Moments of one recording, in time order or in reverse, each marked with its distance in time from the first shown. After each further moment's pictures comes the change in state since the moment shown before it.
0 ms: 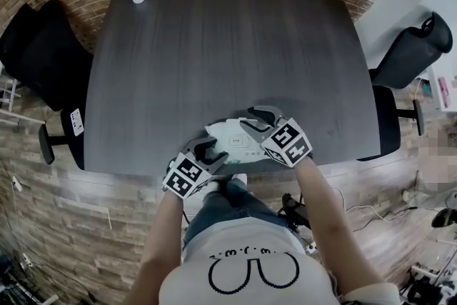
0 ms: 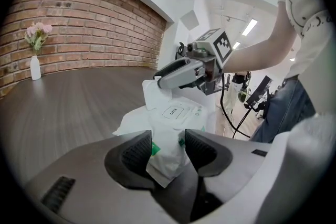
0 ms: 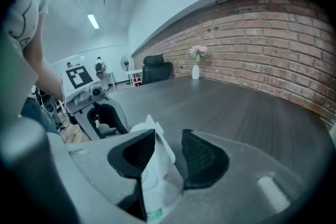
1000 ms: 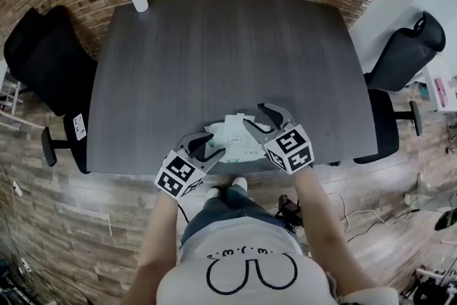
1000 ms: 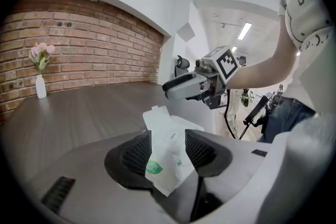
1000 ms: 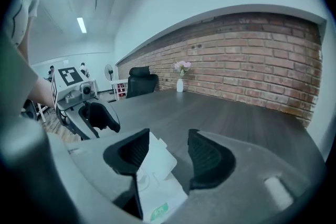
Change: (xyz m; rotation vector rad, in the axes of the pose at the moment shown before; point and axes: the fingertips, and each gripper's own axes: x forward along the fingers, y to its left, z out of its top) left arm -0.040 -0.004 0.048 0.056 -0.128 0.036; right arm -0.044 -0.004 0.032 0.054 -0.125 -0.188
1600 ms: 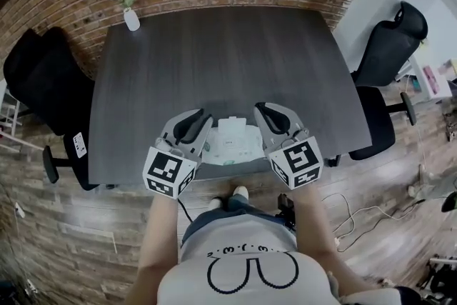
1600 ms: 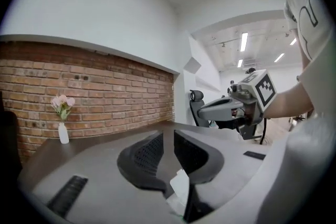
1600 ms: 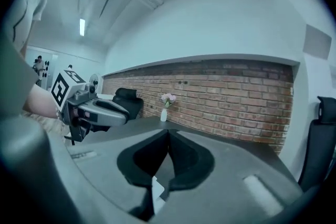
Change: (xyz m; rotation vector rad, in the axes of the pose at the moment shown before) left arm -0.062 0.016 0.142 0.112 -0.388 0.225; right arm -0.093 0.008 0.095 -0.065 -0.282 -0.236
